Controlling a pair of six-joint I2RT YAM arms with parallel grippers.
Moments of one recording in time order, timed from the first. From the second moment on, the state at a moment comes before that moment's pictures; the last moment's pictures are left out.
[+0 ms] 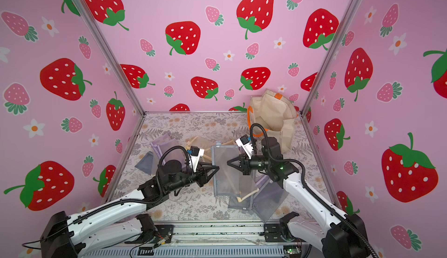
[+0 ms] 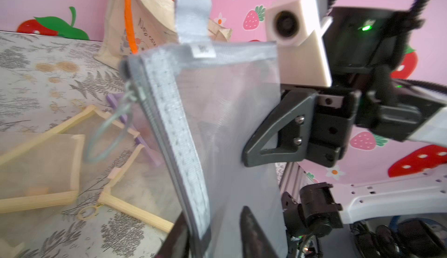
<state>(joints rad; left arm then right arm) -0.86 0.99 0.60 0.15 0.14 -0.47 0.54 1.08 0.82 -0.21 -0.90 0.22</state>
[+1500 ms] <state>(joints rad) -0.68 0.96 0.48 0.04 0.10 -0.50 0.30 1.90 2.04 -1.02 0.19 -0.61</state>
